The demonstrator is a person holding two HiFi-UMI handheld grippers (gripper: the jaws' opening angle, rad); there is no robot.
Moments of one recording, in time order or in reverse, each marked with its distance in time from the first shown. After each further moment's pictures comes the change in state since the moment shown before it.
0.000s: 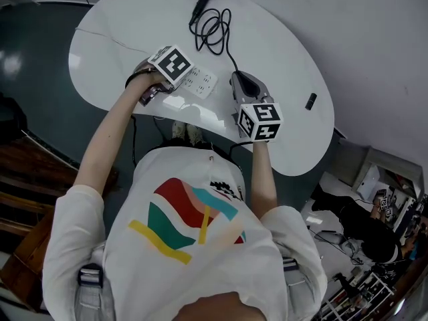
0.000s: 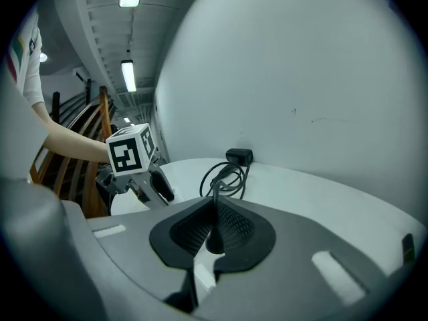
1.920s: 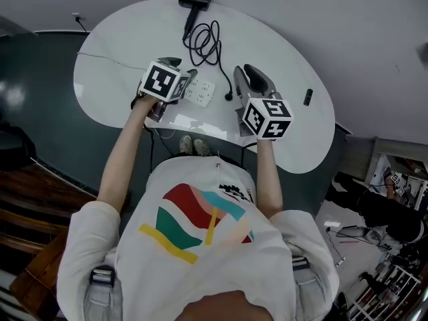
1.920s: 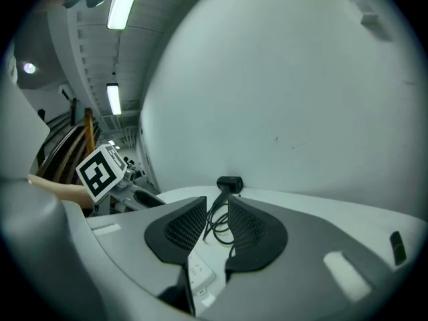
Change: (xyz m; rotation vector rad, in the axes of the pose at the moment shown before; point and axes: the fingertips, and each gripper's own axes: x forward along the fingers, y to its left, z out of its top) left arm -0.077 -0.013 0.062 -0.142 -0.453 0.021; right arm -0.036 -0.008 0.065 0.130 -0.177 -0.095
